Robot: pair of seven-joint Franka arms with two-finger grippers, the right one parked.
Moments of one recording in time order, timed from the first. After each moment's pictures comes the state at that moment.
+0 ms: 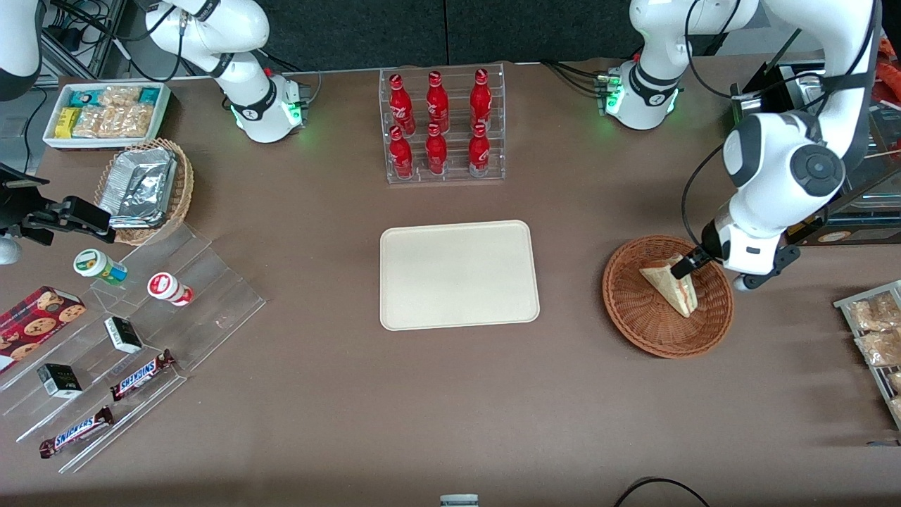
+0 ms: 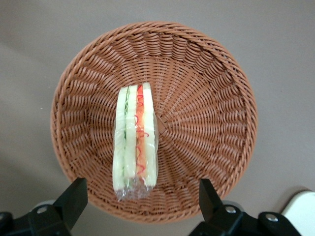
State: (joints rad) arm -0.03 0.08 -0.04 -2.24 -0.02 2.34 -0.63
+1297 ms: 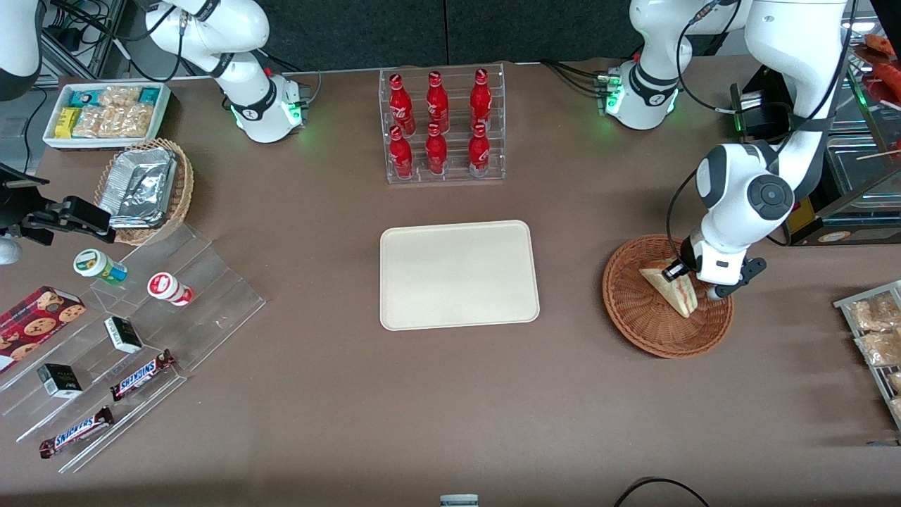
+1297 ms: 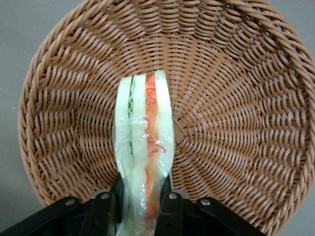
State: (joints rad) arm -0.03 0.19 -0.04 -2.33 0.00 2.53 -0.64
